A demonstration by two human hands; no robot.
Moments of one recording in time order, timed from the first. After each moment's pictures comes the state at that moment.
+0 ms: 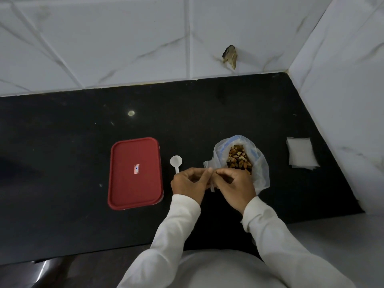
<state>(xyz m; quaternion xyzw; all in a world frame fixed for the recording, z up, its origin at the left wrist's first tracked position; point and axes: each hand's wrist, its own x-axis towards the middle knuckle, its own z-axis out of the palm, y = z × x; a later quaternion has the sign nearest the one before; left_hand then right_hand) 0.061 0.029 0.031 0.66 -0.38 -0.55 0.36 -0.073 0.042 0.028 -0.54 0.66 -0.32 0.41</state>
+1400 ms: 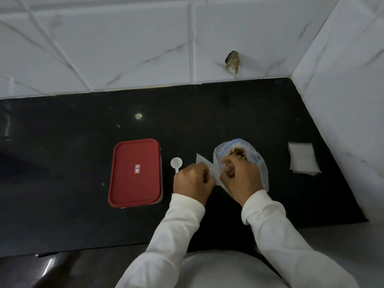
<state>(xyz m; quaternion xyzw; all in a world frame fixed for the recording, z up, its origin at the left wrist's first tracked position) 0.057 0.025 0.055 0.62 -0.71 -0.23 0.22 -0.090 0.021 0.046 -0.61 0.72 -0.19 0.25</state>
